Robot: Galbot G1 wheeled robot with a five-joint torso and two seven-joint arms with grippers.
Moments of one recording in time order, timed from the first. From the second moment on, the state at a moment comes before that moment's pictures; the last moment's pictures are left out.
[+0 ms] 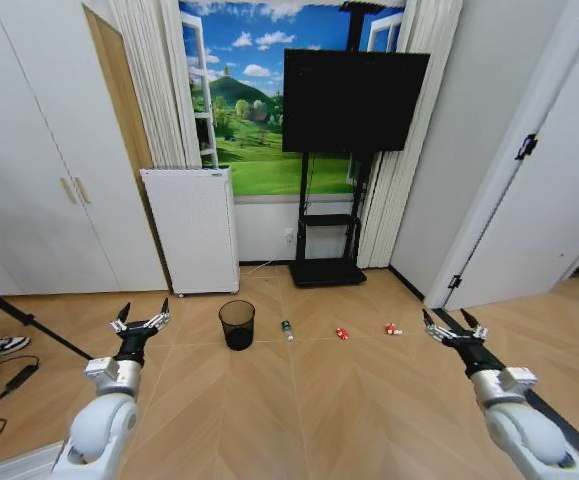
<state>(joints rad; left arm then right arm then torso) 1.31 -1.18 -0.70 -1.99 -0.45 0.01 -0.14 -1.46 0.87 0.82 1.77 0.65 0.22 0.01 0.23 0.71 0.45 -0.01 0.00</state>
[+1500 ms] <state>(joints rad) 1.35 -1.19 -0.74 -2.02 -0.43 -0.01 -0.13 -1.47 0.89 0.82 1.78 0.68 0.23 -0.03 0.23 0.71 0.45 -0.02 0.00</state>
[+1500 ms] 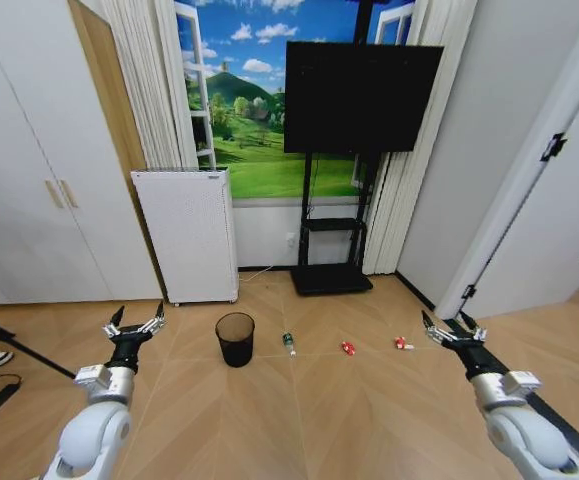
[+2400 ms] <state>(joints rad) 1.37 -1.21 -0.77 -2.00 -0.43 -0.08 -0.08 -1.47 0.88 0.82 1.78 0.68 0.23 -0.04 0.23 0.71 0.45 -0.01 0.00</state>
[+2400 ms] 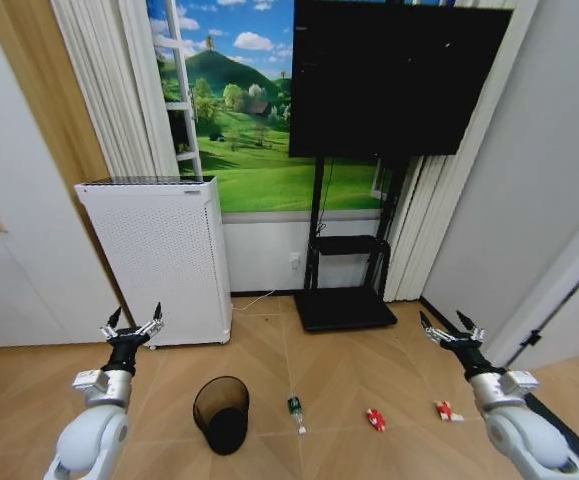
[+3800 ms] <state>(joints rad) 1.45 -1.23 -0.84 -2.03 -0.45 -0.12 -0.02 -1.51 0.91 0.85 1.79 0.69 0.29 -0.11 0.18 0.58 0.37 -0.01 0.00</state>
